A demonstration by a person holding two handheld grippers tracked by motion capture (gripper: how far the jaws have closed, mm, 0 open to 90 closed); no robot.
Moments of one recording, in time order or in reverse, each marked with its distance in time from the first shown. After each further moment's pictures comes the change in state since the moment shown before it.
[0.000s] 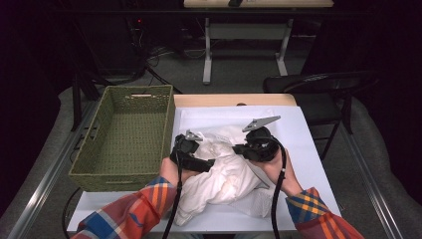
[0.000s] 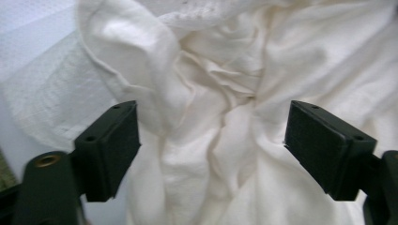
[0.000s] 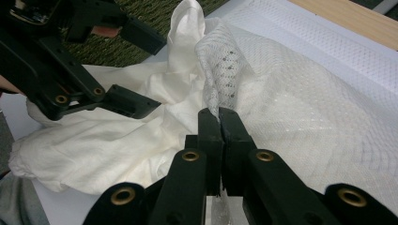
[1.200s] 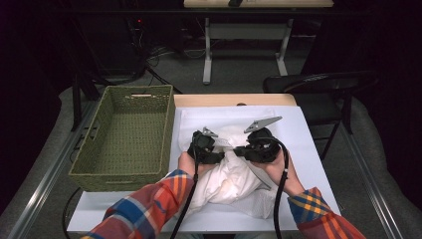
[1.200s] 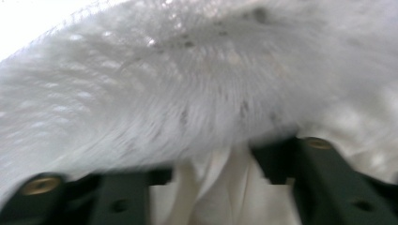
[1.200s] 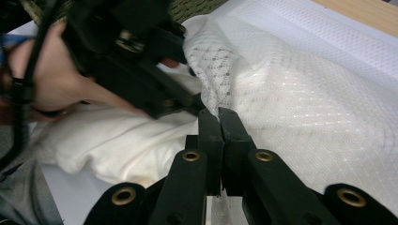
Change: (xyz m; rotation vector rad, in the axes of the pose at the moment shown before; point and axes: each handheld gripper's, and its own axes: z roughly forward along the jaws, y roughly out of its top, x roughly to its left) left arm -0.005 0.019 0.047 0.000 -0.094 0.036; right arm -0.004 -0.005 -0.002 0.009 0.037 0.007
